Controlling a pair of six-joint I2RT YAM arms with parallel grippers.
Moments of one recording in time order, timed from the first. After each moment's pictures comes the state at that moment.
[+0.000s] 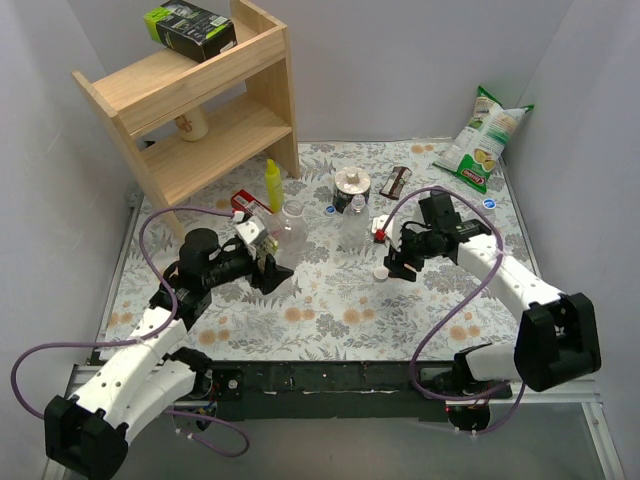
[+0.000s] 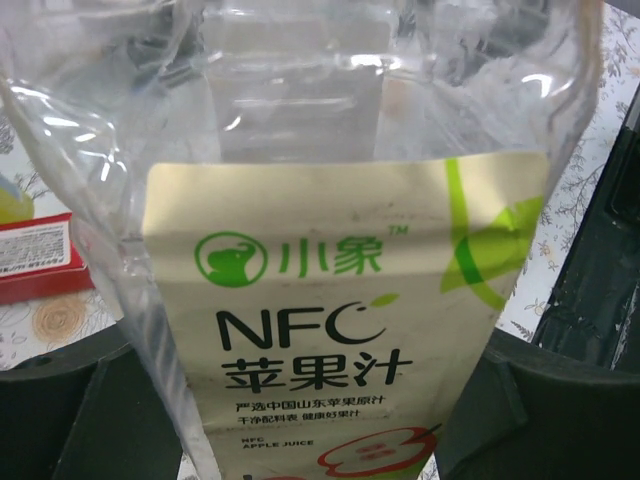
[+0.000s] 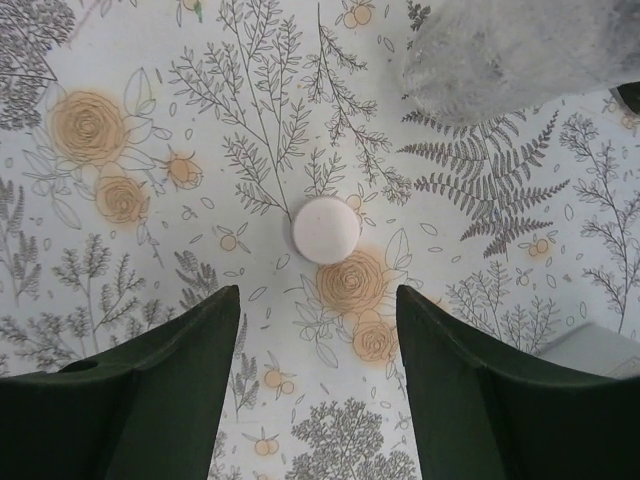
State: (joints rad) left arm -0.44 0.81 0.60 -0.11 0.56 0.08; right arm 0.34 1.28 0.92 -0.67 -0.61 -0.92
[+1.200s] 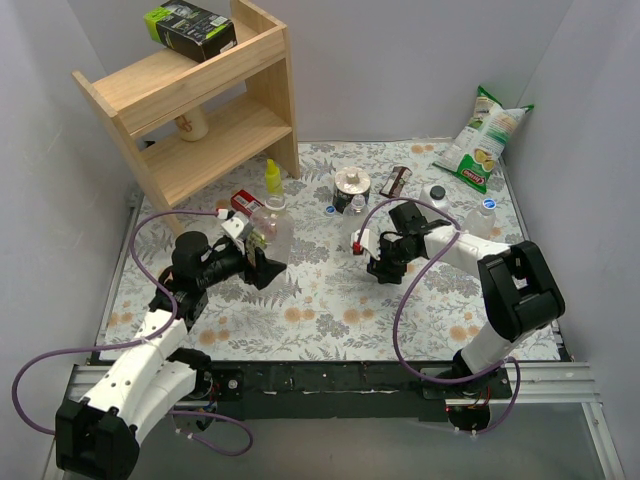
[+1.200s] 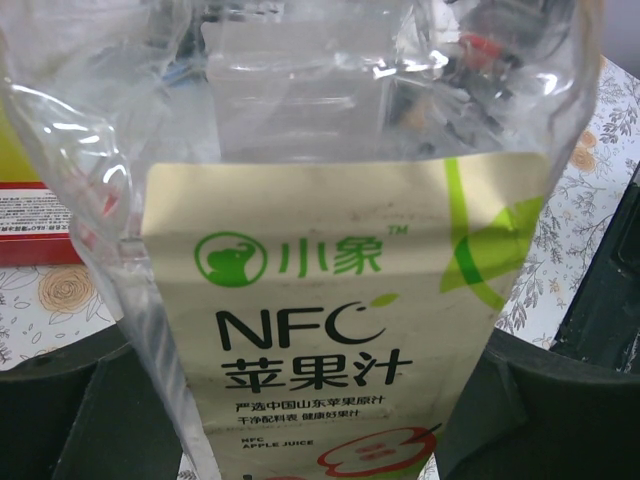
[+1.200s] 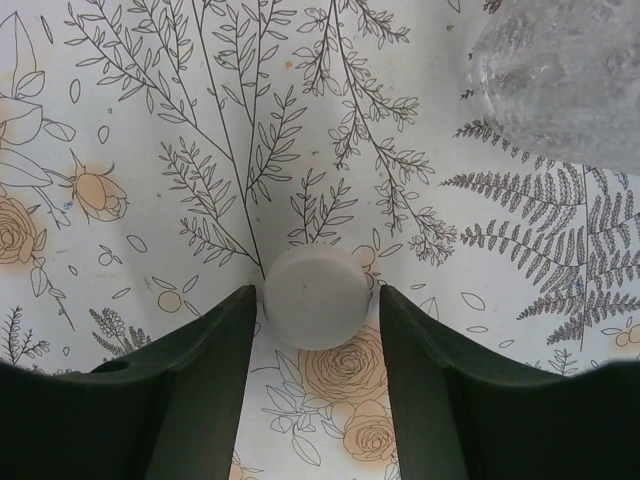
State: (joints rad) left arm -0.30 0.80 0.51 0.01 0.62 -0.04; right arm 0.45 1.63 0.91 -0.47 -0.47 -0.96
